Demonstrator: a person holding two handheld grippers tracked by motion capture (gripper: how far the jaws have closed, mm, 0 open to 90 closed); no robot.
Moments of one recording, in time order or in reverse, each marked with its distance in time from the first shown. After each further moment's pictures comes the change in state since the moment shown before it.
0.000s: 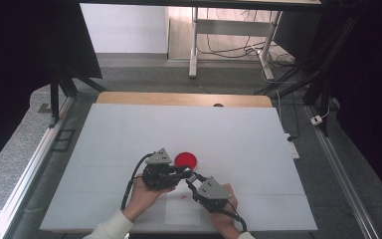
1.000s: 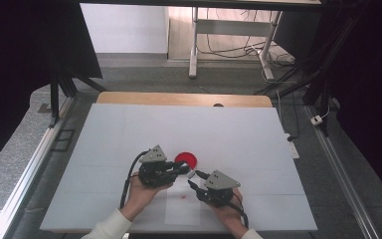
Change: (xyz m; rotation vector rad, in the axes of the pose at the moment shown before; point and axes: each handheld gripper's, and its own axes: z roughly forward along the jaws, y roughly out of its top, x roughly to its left) left arm 0.005 0.006 -0.016 -0.080 0.025 0.005; right arm -0.025 0.000 -0.002 0.047 0.131 0.095
